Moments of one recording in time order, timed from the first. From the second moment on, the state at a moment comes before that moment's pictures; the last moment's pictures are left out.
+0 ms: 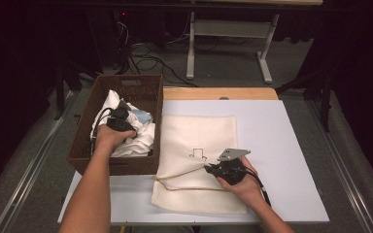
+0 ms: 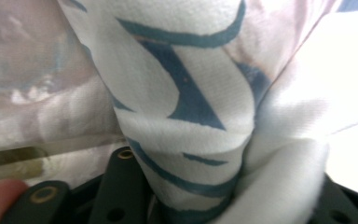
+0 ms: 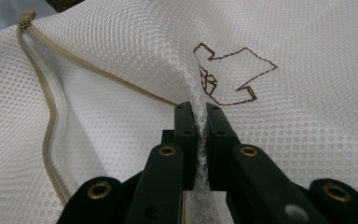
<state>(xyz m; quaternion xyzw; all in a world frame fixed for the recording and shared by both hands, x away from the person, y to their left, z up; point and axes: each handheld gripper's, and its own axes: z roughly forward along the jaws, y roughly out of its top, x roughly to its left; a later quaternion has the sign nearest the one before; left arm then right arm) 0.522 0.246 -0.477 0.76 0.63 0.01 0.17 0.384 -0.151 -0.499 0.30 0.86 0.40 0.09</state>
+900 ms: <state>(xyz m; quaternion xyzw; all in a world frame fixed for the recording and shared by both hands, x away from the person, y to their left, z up) 0.484 0.242 -0.399 0.74 0.57 0.10 0.35 0.383 -0.156 -0.494 0.30 0.85 0.43 0.11</state>
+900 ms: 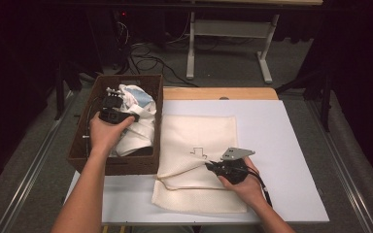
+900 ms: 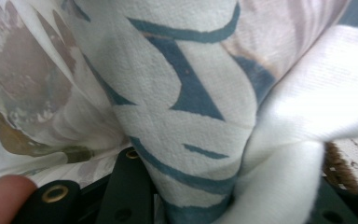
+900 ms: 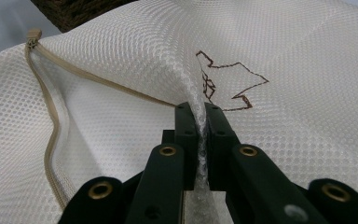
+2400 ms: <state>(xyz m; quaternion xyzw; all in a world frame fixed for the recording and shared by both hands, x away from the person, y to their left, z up) 0.388 0.121 -0.343 0.81 0.37 0.05 0.45 0.391 -0.159 -0.492 0.33 0.84 0.43 0.11</state>
